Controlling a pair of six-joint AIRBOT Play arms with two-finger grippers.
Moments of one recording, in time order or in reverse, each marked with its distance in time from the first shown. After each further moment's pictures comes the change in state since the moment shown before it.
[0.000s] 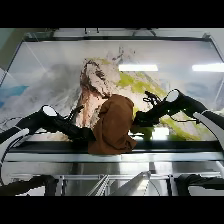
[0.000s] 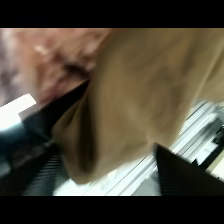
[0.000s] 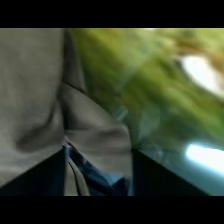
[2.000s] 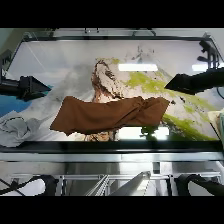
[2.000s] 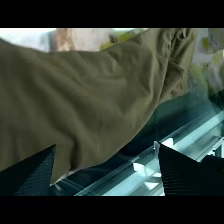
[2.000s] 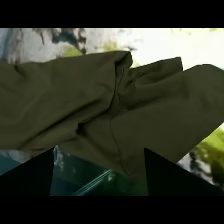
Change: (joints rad) left arm 0.579 0.060 0.612 -0.029 -0.388 -0.005; right arm -0.317 0.317 0.292 -0.121 0.195 -0.030
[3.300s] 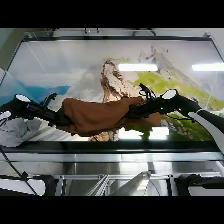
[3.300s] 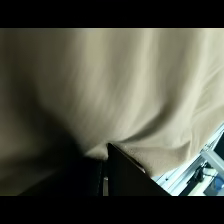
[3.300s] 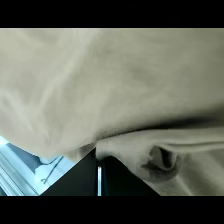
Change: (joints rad) left arm -0.172 -0.286 -0.305 0.124 0.205 0.049; right arm 0.356 -0.344 -0.263 0.424 -0.303 -0.203
